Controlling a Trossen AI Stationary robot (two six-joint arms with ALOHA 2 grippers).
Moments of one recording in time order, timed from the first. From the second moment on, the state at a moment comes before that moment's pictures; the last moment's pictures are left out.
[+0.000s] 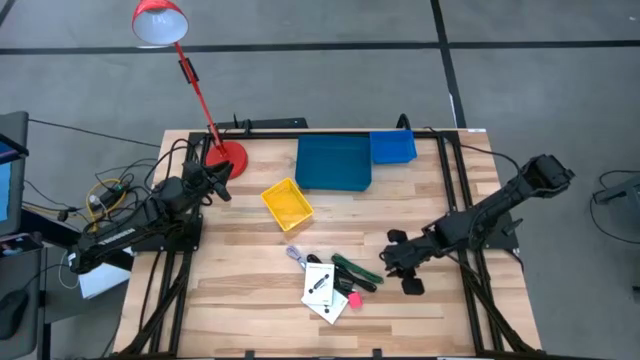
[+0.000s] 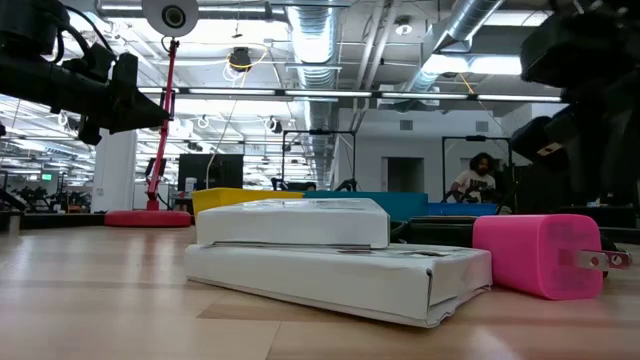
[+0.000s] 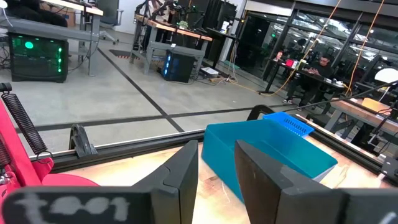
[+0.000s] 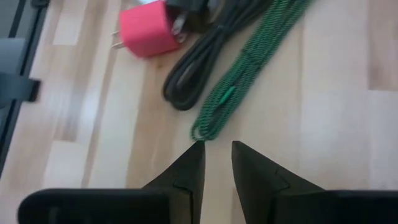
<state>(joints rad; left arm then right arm) 0.46 0.01 0.06 -0.10 -0.37 -0.34 0.47 1.30 0.57 -0.25 -0.05 0.35</state>
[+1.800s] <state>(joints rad) 0.46 0.01 0.06 -0.10 -0.37 -0.34 0.51 1.51 0.57 -0.08 0.00 0.37</state>
